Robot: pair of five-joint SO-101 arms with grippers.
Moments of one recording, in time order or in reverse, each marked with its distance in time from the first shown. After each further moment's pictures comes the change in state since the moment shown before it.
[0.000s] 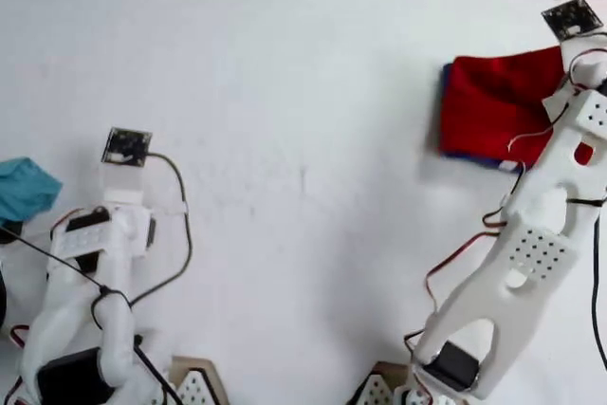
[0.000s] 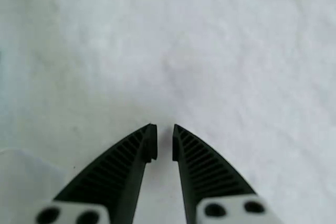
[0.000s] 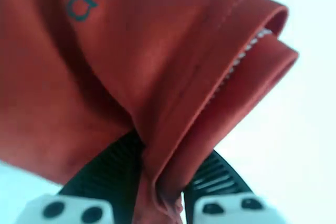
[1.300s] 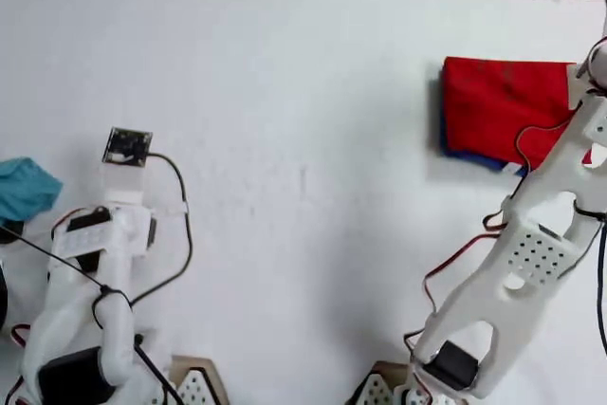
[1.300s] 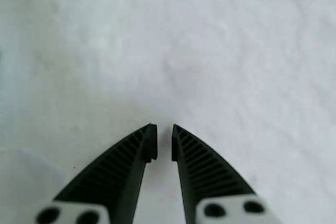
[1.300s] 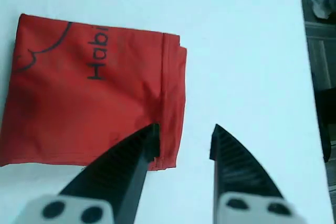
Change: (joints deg) left arm -0.2 0.0 0.0 0.0 0.0; right arm -0.3 -7.6 -21.5 18.6 -17.6
